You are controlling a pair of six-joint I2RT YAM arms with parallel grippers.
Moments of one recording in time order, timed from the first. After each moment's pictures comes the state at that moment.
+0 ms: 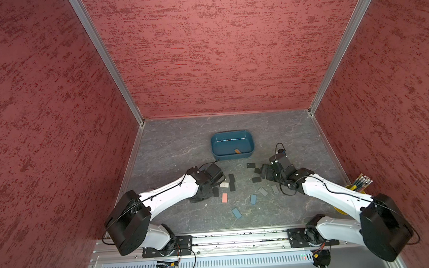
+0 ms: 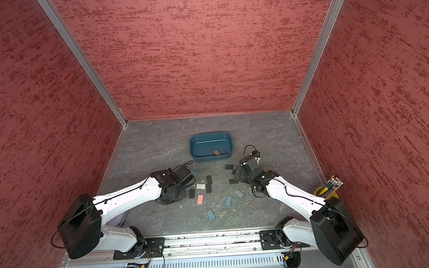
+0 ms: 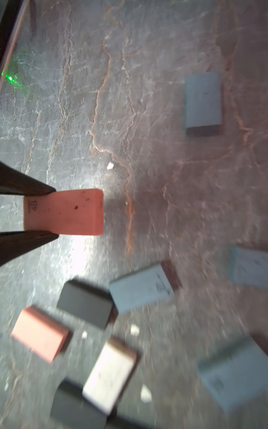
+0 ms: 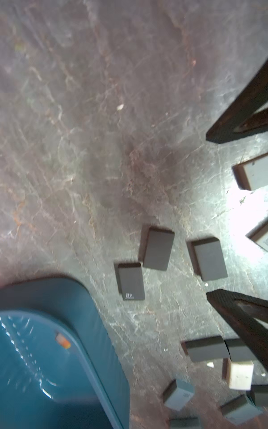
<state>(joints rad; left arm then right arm) -0.81 1.42 0.92 -0.98 -0.26 -1.06 0.54 1.20 0.60 -0.38 0.20 0.77</state>
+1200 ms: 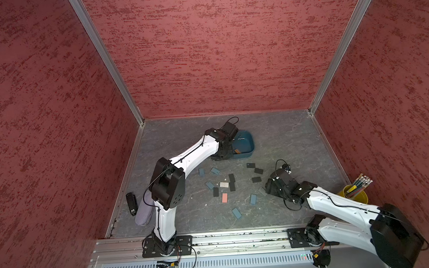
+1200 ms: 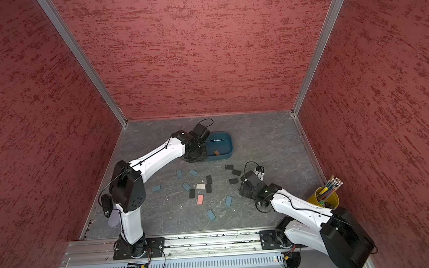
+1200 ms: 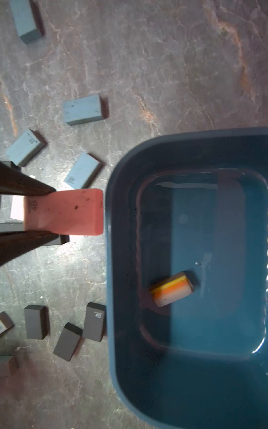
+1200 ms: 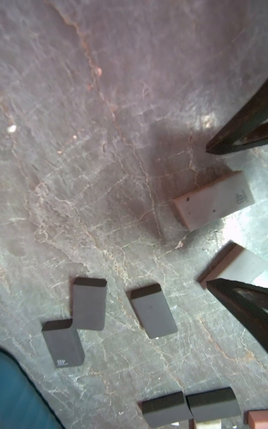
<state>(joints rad) -0.66 1.99 1.72 -1.02 -0.14 -0.71 0.65 1.08 0.42 -0.42 0.22 0.92</state>
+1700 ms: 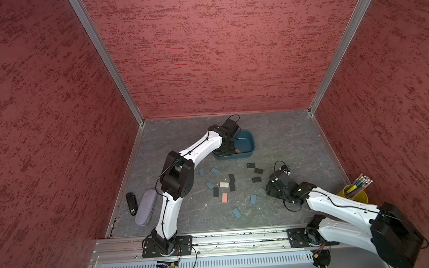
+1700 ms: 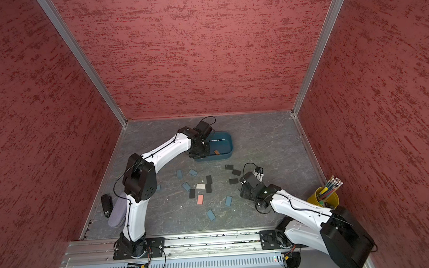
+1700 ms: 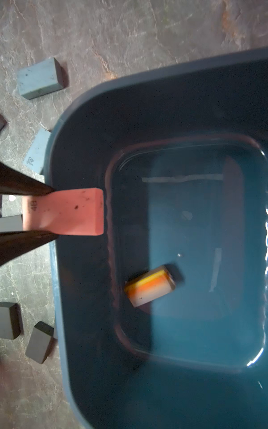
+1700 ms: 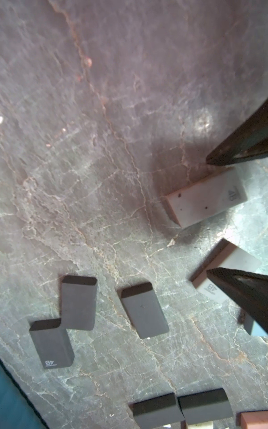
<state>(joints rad) -0.63 2.15 1.87 -1.03 -0.08 -0.66 0.68 1.08 0.42 -0.43 0.22 0.93</state>
